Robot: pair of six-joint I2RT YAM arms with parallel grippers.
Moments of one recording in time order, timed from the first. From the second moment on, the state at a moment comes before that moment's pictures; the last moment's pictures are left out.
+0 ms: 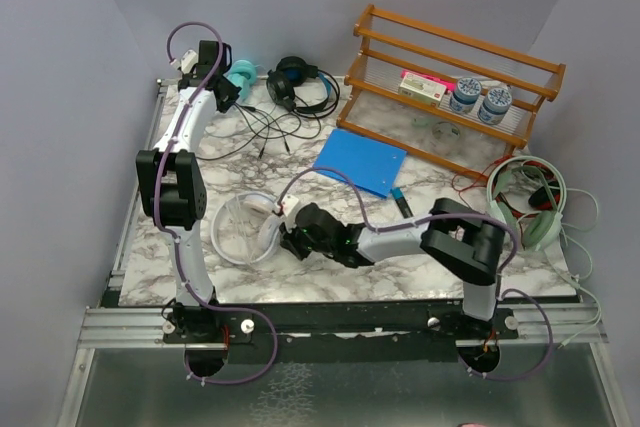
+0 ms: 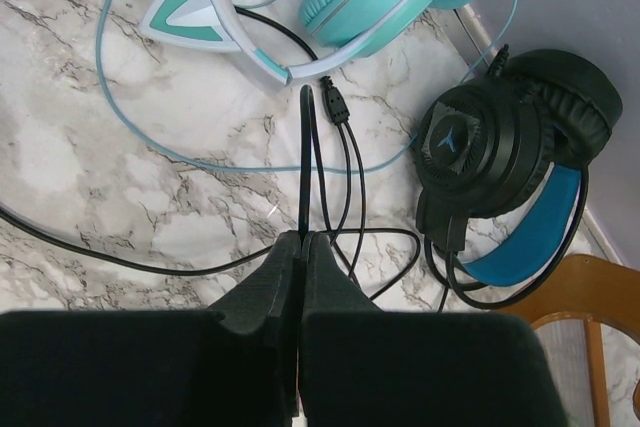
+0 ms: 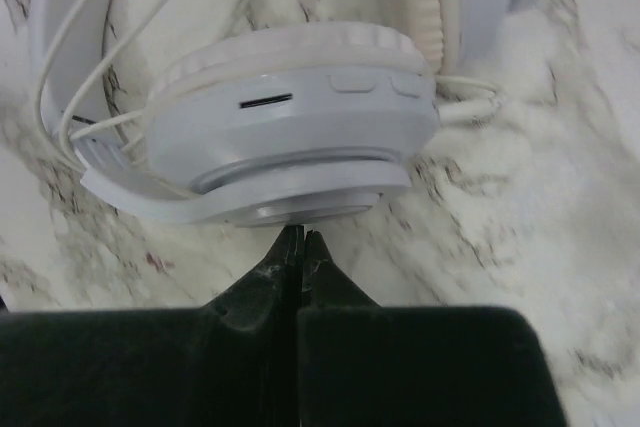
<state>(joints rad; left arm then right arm) -0.05 2.07 1.91 -0.64 -0.21 -0.88 1.14 1.84 0.90 0.37 0.05 0.17</state>
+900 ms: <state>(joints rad) -0.30 1.94 1.77 -0.61 -0.18 -0.82 1.07 1.53 0.83 0.37 0.27 0.26</state>
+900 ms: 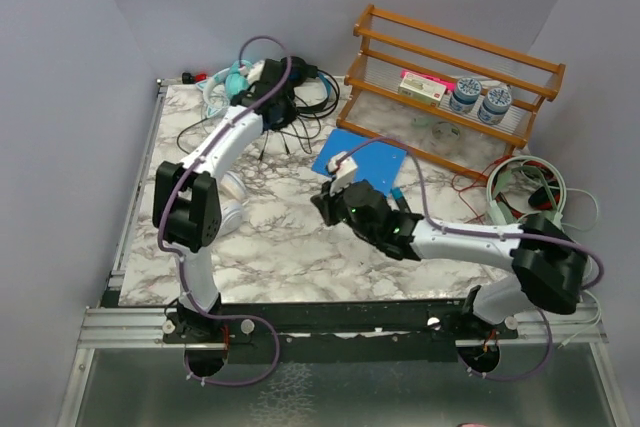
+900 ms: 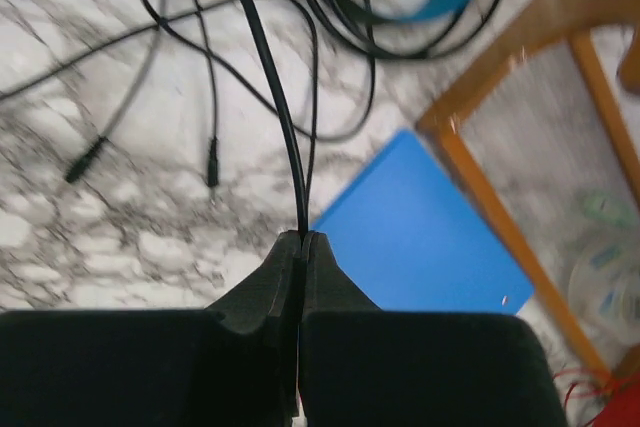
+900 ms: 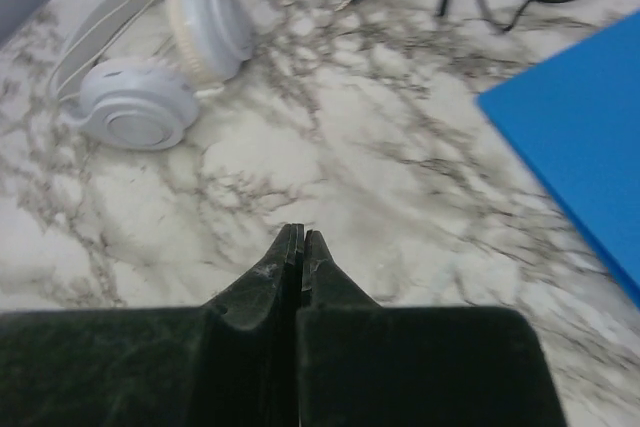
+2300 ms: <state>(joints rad) -0.37 2.59 2.29 -0.48 -0.44 -1.23 0.90 1.00 0.66 0.04 0.49 0.26</state>
